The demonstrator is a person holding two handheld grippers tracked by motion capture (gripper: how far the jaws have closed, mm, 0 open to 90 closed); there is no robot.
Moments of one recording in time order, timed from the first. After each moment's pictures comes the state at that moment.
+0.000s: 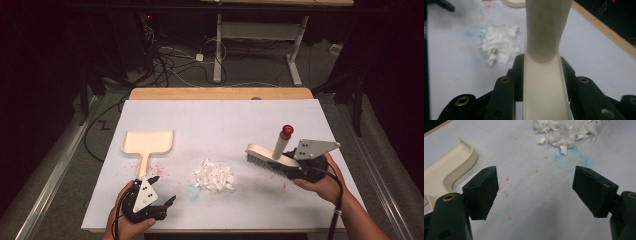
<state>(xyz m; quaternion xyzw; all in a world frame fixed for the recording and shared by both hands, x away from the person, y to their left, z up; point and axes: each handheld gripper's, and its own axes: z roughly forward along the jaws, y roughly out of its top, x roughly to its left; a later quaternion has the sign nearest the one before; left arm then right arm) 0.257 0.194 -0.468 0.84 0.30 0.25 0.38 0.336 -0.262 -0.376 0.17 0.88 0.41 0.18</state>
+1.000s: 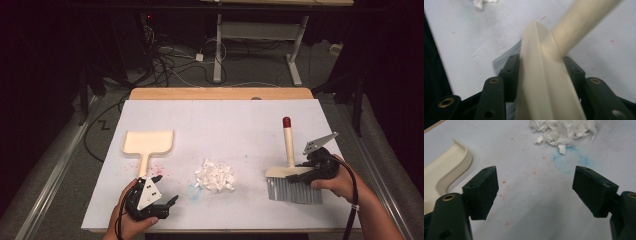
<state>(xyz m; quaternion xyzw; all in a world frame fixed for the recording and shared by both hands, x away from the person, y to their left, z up) 0.262 0.188 -0.469 0.85 0.29 0.25 0.37 0.381 -0.310 -0.415 0.29 0.91 0.29 0.00</state>
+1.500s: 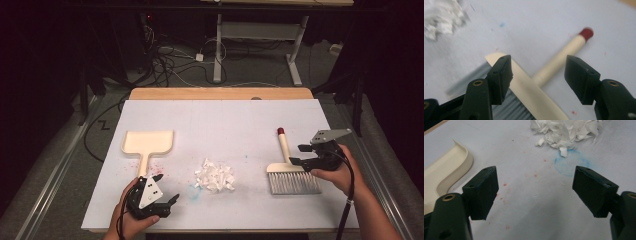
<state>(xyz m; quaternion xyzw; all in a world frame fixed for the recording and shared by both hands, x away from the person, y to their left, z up) 0.263 0.186 -0.469 0.85 0.30 0.25 0.36 0.382 -0.319 -0.401 0.31 0.87 0.35 0.17</state>
